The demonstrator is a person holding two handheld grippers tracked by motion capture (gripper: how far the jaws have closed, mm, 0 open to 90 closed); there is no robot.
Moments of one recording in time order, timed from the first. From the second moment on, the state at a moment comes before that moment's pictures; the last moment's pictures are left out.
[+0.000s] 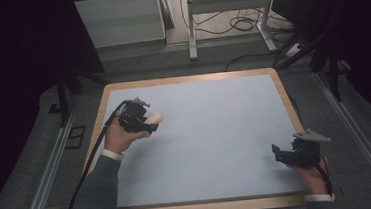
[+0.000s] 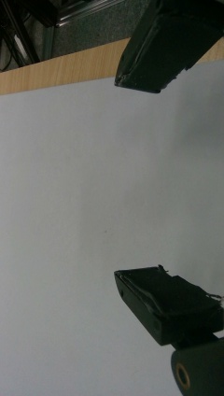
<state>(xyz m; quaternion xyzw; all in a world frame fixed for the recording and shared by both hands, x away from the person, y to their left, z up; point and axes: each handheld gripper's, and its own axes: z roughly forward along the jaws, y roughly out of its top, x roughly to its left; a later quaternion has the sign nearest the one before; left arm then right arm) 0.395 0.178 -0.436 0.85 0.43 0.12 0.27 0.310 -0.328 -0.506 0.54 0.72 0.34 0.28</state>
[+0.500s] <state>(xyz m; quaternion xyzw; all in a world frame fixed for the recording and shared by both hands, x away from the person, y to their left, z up) 0.409 0.194 -0.435 0.84 0.46 0.12 0.26 0.310 -0.329 -0.507 0.54 0.72 0.34 0.28</state>
